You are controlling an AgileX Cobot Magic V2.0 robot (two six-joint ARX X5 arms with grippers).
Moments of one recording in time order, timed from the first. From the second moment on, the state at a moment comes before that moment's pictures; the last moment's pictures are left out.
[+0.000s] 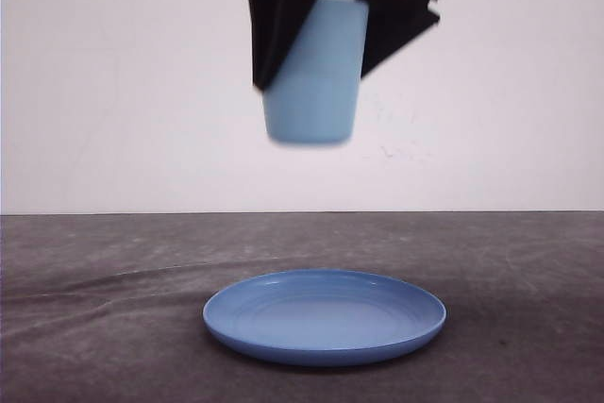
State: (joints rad) left arm -0.74 0.84 0.84 -0.35 -0.18 -0.22; right arm 0.97 1.41 1.10 -0.55 0.19 0.25
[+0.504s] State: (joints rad) left arm -0.74 0.84 0.84 -0.36 -0.18 -0.22; right arm 0.99 1.42 0.80 -0.27 0.21 0.34
